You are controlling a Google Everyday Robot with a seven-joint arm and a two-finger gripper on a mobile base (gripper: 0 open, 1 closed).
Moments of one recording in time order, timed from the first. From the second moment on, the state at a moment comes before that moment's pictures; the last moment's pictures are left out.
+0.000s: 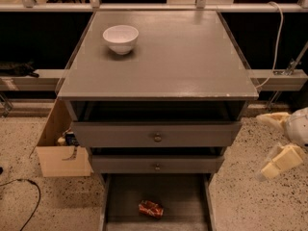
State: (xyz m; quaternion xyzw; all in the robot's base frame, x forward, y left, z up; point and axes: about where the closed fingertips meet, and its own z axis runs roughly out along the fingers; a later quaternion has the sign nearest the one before) arm 0.422 -0.255 0.797 -0.51 0.79 0.20 0.28
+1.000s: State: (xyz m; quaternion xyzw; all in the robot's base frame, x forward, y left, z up) arm 0.427 -0.223 0.730 -0.51 0.78 0.25 0.27
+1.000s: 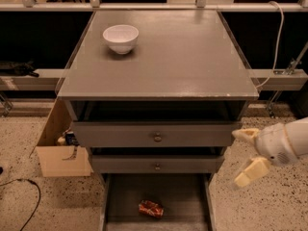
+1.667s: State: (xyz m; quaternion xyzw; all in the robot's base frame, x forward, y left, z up) arm 0.435 -0.181 0.589 -0.47 0.77 0.34 0.26
